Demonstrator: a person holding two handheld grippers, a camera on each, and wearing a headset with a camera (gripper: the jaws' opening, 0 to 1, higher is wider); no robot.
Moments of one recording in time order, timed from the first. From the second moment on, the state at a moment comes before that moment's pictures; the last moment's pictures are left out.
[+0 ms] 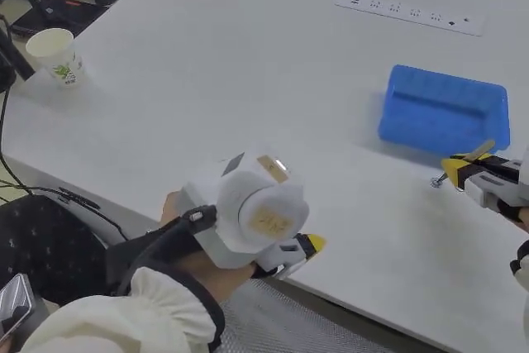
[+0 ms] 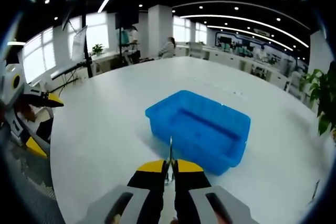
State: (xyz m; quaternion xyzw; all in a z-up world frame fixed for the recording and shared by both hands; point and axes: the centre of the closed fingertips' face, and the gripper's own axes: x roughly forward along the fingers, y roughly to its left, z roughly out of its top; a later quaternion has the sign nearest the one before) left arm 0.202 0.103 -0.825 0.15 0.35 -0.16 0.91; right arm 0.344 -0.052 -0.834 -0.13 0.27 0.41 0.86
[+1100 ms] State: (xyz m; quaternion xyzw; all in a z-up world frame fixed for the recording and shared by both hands) left arm 0.203 0.102 -0.820 0.15 0.34 -0.16 0.92; right arm 0.334 -0.053 -0.792 -0.11 0.26 0.41 0.87
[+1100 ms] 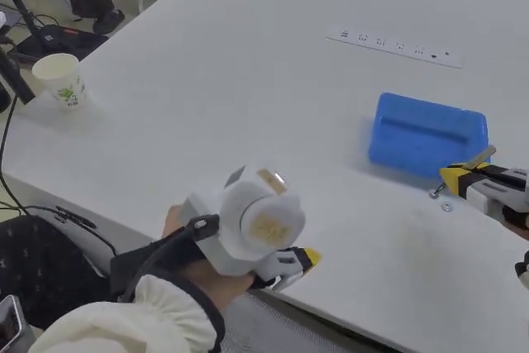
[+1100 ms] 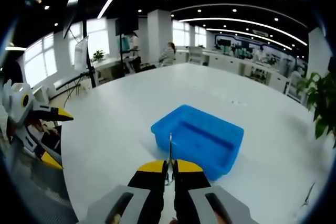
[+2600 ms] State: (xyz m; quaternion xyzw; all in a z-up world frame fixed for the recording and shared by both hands) left arm 0.199 0.102 -0.827 0.16 0.36 -0.16 0.91; right arm 0.389 -0.047 -0.766 -0.12 0.23 0.39 0.88
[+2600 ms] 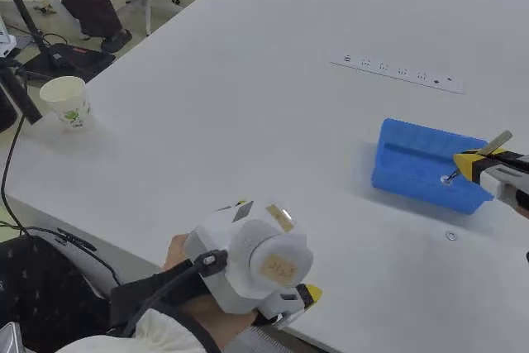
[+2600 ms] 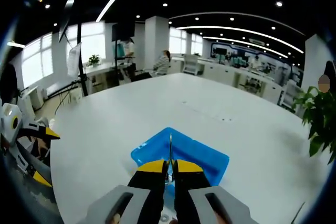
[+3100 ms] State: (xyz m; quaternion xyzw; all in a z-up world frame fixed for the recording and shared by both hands) left arm 0.200 0.103 -0.829 0.17 0.36 -0.16 0.90; right arm 0.417 -0.044 -0.801 -0.08 0.27 0.37 0.89
